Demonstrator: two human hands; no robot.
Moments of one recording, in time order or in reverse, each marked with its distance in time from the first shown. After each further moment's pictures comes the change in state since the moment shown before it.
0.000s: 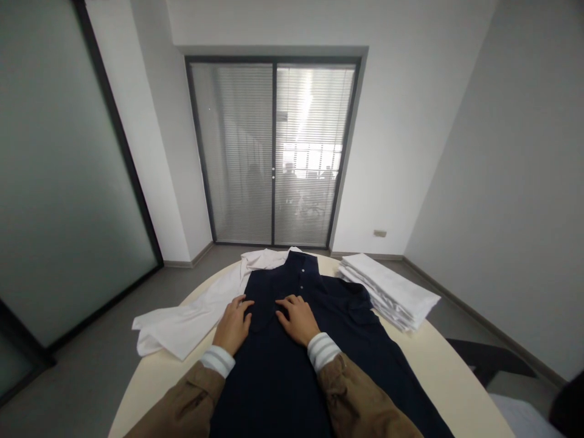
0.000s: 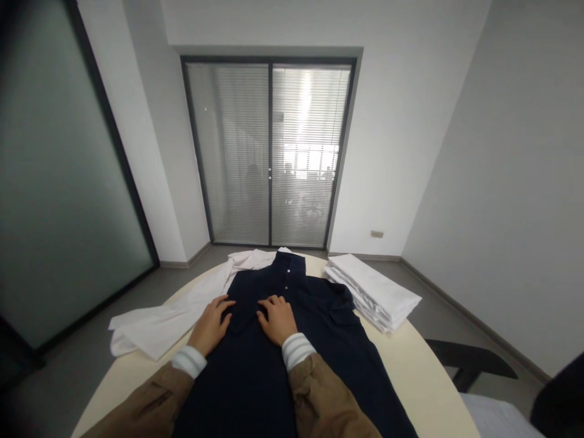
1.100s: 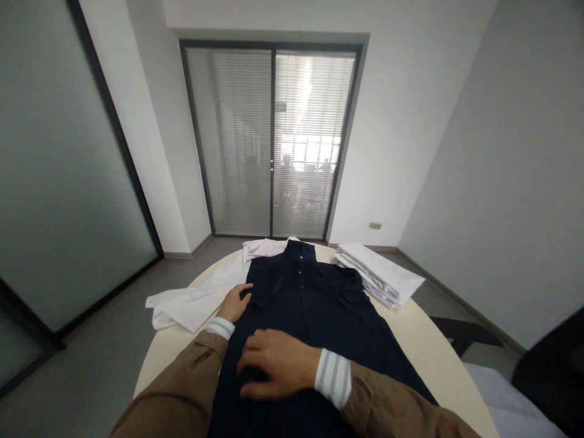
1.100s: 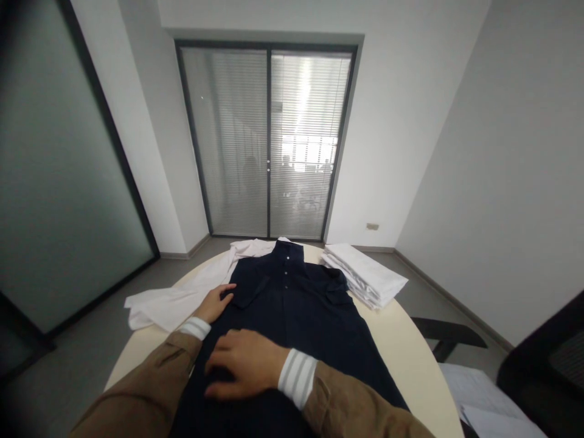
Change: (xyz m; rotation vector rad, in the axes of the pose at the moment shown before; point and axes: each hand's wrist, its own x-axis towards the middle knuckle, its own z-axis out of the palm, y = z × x) left_hand 0.007 -0.030 0.002 -0.343 -0.097 -0.121; right_hand -0.080 -0.101 -0.055 0.027 -0.317 -0.840
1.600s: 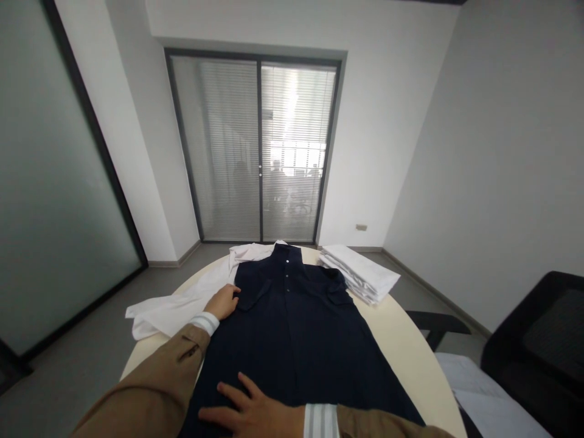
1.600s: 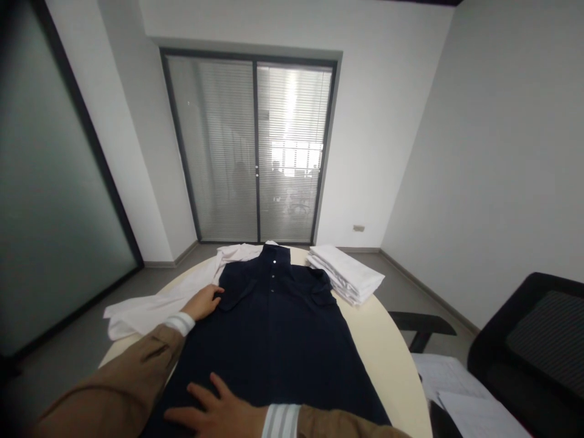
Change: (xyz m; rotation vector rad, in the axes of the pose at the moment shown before) left_hand 0.013 0.033 -0.011 0.328 -0.162 0.002; right_hand -0.029 -0.057 0.070 -0.115 0.041 -0.082
